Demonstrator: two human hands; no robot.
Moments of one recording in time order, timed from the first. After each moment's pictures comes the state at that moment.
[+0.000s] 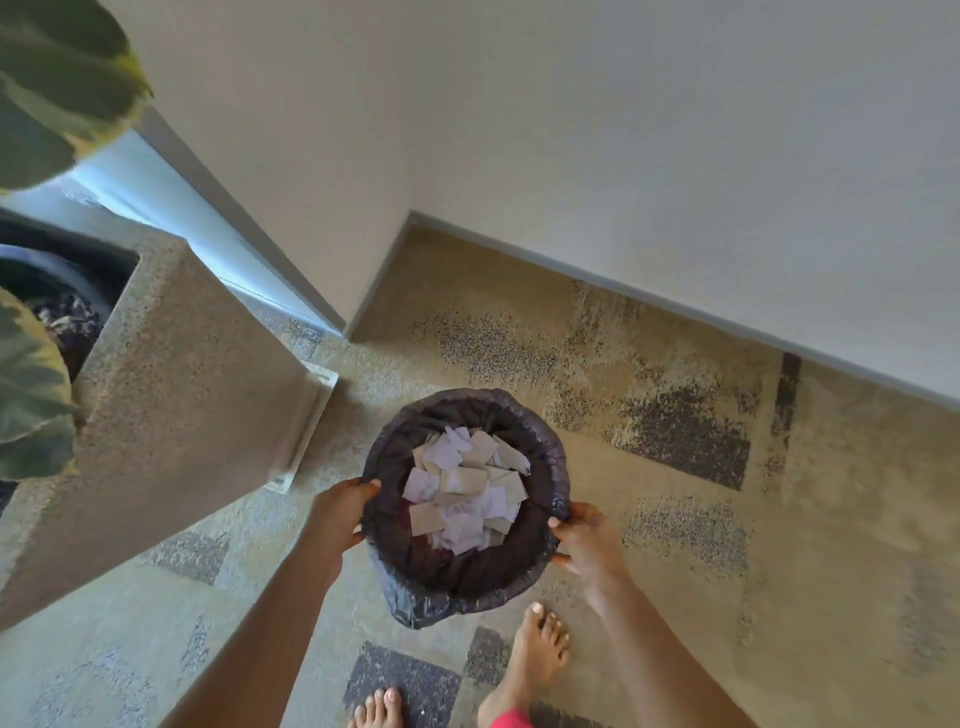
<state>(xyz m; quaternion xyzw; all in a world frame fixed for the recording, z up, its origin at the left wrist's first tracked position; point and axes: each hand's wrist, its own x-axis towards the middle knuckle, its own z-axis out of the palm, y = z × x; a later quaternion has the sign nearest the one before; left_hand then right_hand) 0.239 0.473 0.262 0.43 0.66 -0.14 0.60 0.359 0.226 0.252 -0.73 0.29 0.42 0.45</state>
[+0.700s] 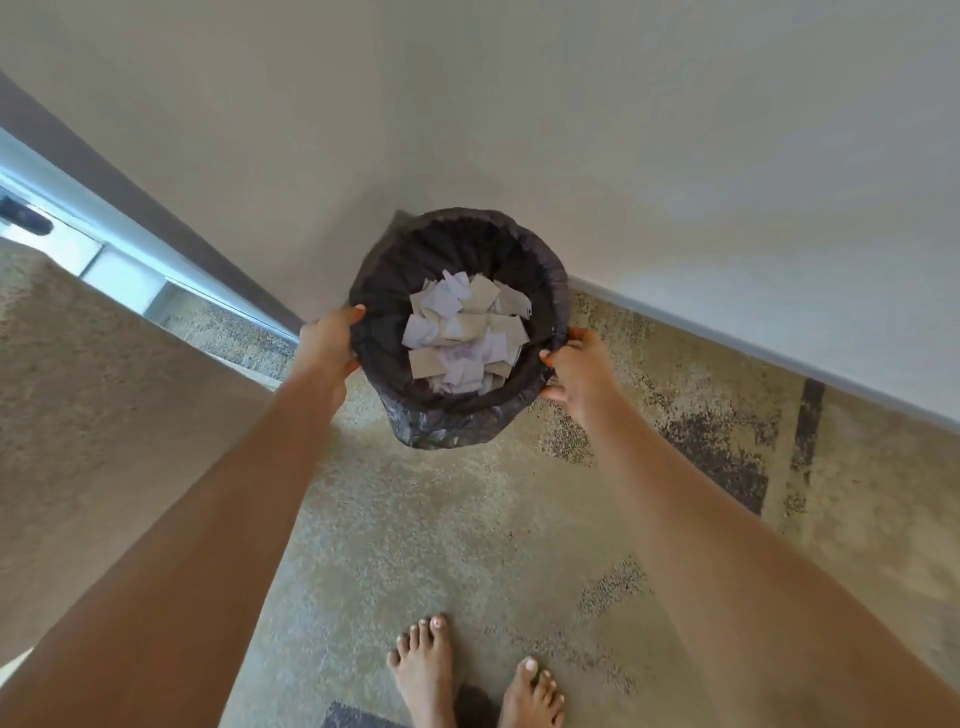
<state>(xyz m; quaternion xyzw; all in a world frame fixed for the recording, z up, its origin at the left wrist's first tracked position) 0.425 0.582 0.232 0.45 0.60 0.03 0.67 0.563 0.362 0.215 -0.74 0.20 0.36 0.53</state>
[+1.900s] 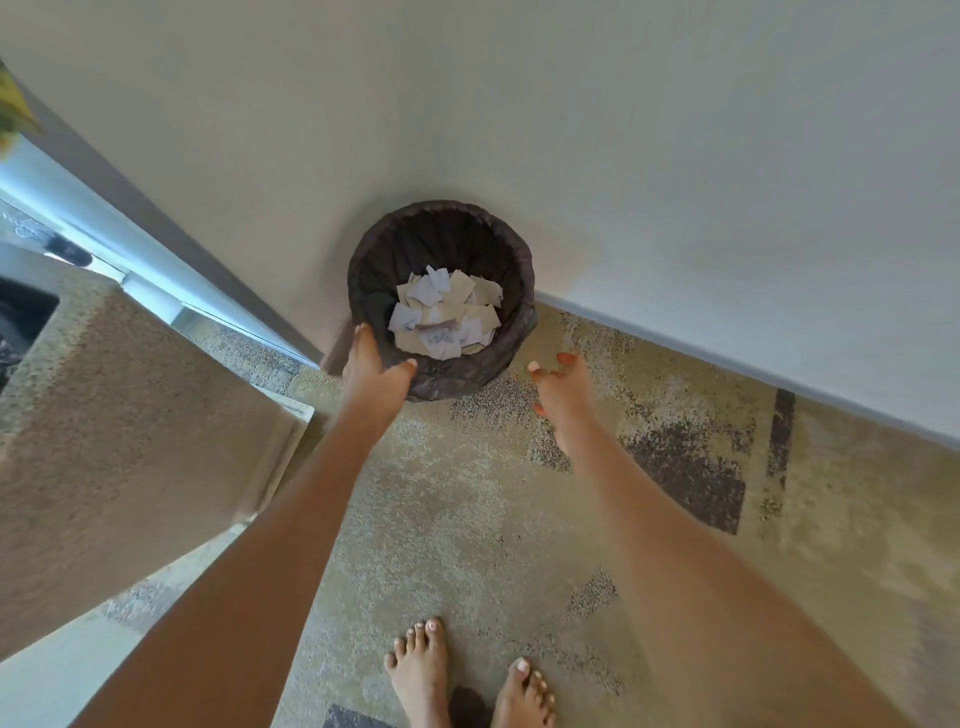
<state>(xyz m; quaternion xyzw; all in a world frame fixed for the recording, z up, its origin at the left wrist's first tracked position) 0.415 0.520 0.249 0.69 0.46 0.01 0.55 0.535 0.343 0.244 -0.81 0.15 0.31 0.48</state>
